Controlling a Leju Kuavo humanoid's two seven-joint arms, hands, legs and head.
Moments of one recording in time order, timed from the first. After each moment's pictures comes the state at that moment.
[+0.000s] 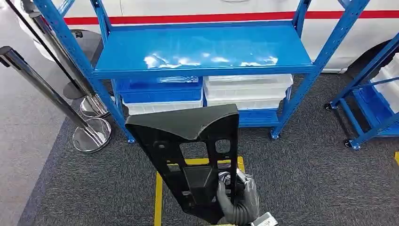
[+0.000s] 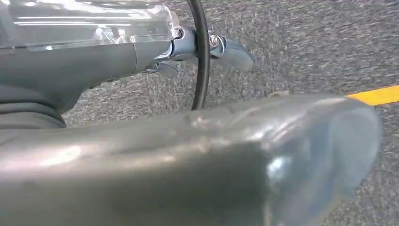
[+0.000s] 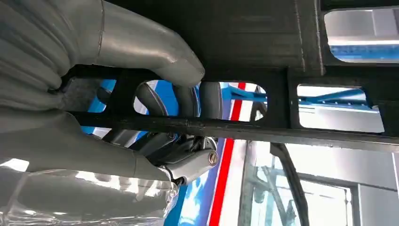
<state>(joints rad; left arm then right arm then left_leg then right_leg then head) -0.06 -0.08 0.80 -0.24 -0.91 0.08 -0.46 0.20 0.11 0.44 -1.77 0.15 -0.23 -0.56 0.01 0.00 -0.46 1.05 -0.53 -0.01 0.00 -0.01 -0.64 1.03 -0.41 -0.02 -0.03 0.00</state>
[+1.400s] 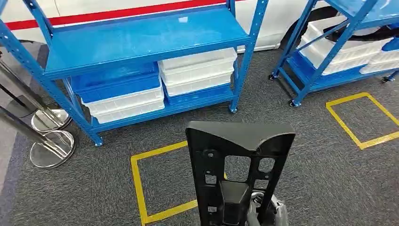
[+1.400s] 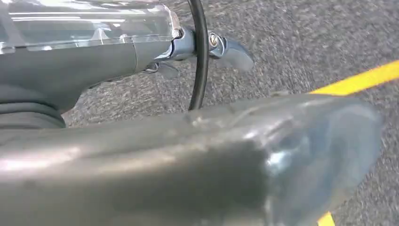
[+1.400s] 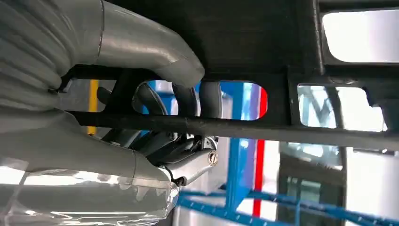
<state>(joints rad) -0.05 -0.08 0.93 -0.24 -0.91 0.08 -0.48 0.49 0.20 0.15 -1.89 0.13 -0.05 -0.63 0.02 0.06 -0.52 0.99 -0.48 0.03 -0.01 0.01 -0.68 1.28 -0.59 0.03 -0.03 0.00</state>
